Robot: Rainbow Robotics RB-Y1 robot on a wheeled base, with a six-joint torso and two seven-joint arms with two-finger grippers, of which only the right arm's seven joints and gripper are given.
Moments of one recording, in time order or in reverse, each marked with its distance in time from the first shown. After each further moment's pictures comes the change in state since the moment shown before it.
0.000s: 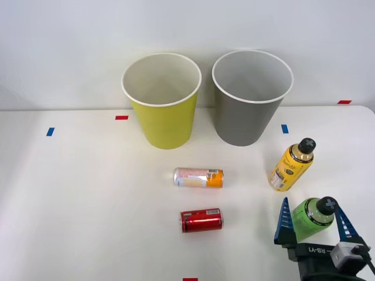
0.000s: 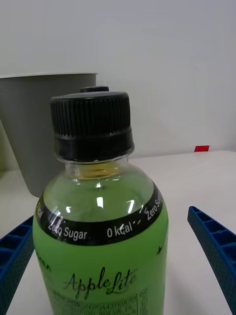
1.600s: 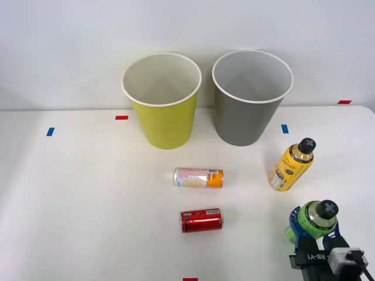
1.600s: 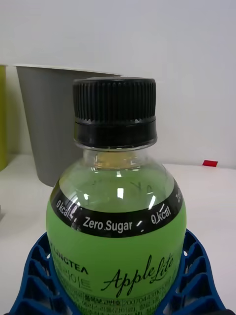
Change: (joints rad) arm 0.049 -0.058 -0.002 -0.050 0.101 0.020 0.036
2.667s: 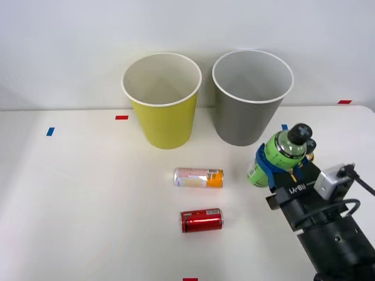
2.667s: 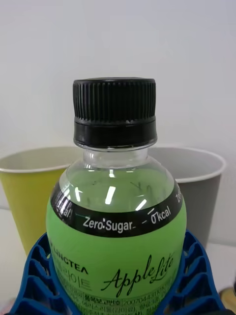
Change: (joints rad) arm -0.266 -0.158 0.013 -0.344 0.188 0.417 -0.421
